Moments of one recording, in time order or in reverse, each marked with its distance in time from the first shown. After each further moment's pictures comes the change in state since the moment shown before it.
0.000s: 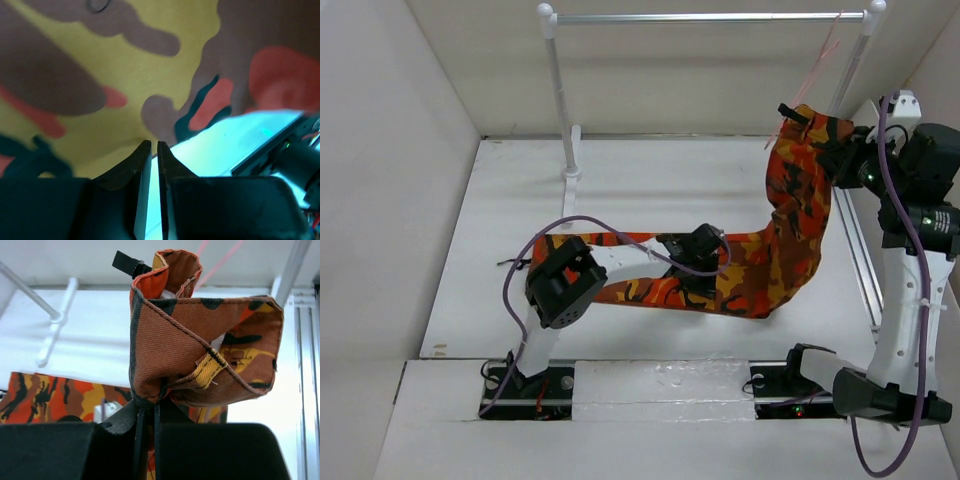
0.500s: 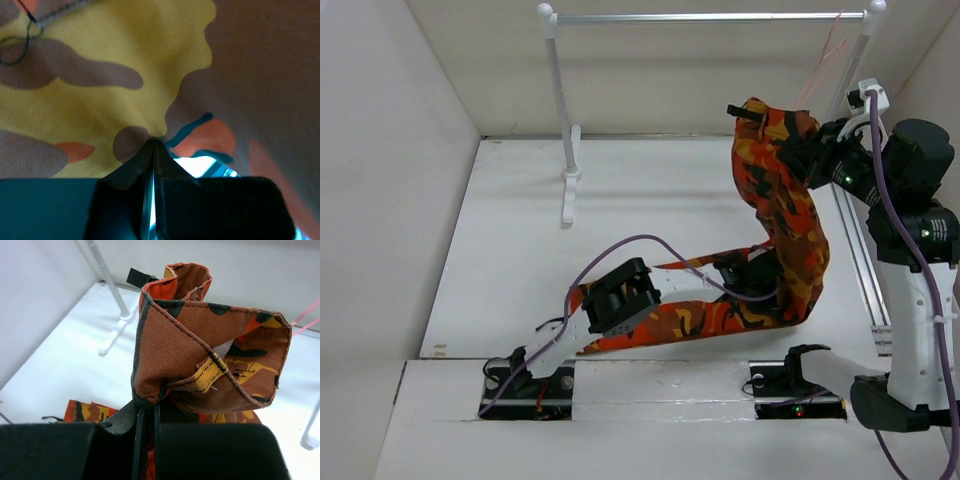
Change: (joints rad) left arm -0.197 0.397 0.459 0.161 -0.053 -0.359; right arm 0.270 0.003 0.128 0.016 -0.035 0.053
